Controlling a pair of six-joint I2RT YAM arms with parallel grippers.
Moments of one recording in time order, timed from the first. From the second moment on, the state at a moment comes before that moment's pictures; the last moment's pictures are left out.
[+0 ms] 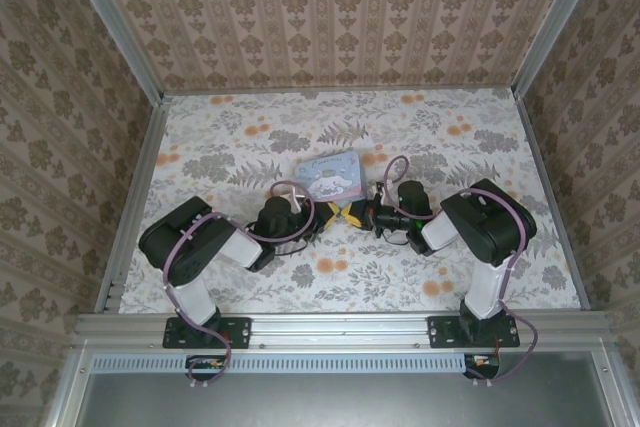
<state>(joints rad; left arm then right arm) -0.77 1.76 0.41 1.05 0.34 -1.42 0.44 1.86 0.48 1.04 -0.75 1.45</state>
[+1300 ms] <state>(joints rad) -0.74 1.79 0.43 1.06 0.53 -1.34 0.63 1.19 0.48 -0.10 -0.23 0.50</state>
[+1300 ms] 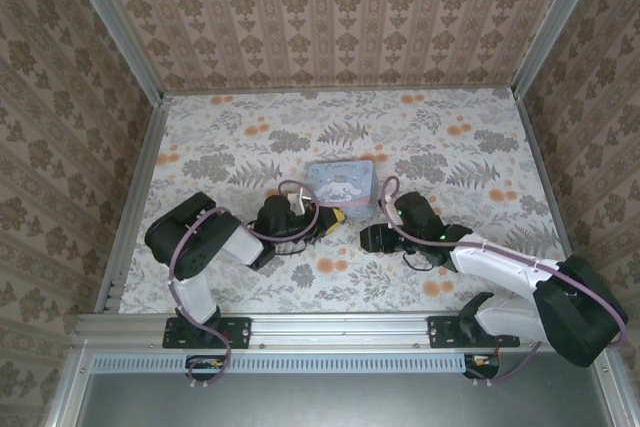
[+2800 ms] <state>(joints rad) -0.74 1.69 0.52 0.71 0.51 -1.30 0.88 1.53 0.61 0.13 0.31 0.10</state>
